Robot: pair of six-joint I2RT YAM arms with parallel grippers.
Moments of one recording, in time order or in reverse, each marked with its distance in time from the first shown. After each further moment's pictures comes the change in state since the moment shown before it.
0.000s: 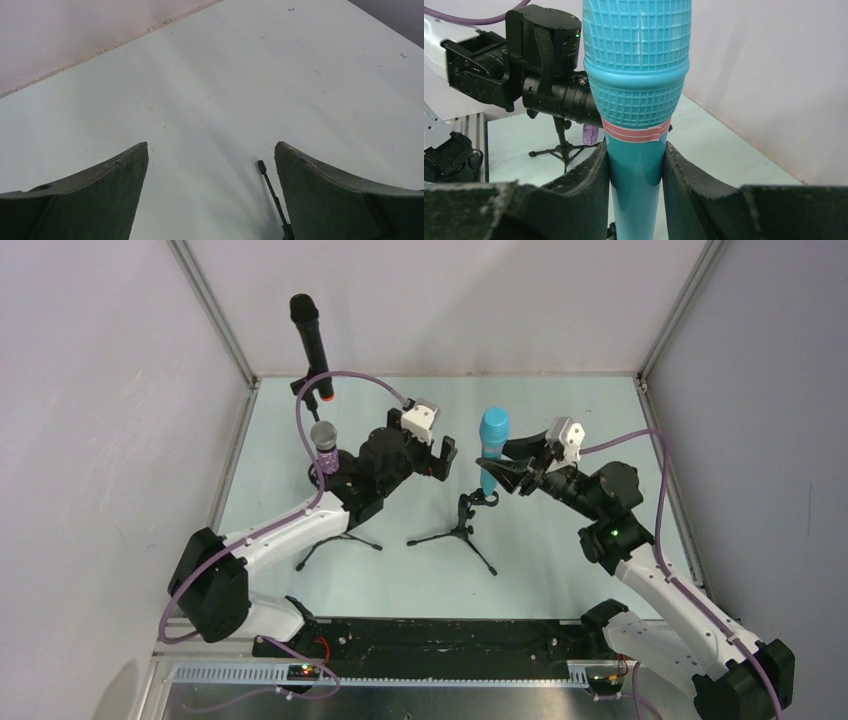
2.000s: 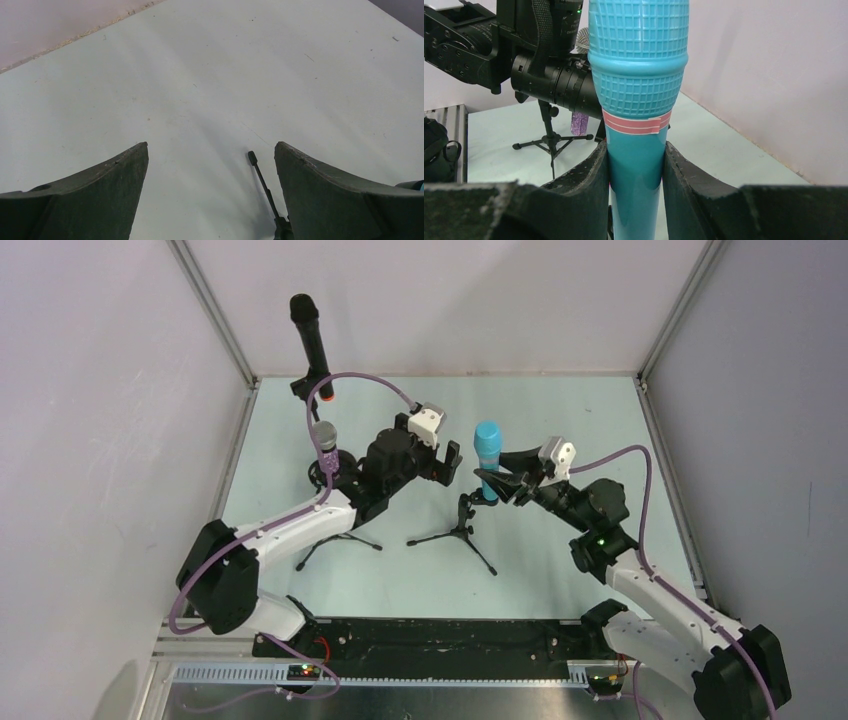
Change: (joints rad) left arm 0.000 0.054 0.000 0.000 0.051 -0.027; right arm 0.006 0.032 -0.176 0.185 0.041 -0.031
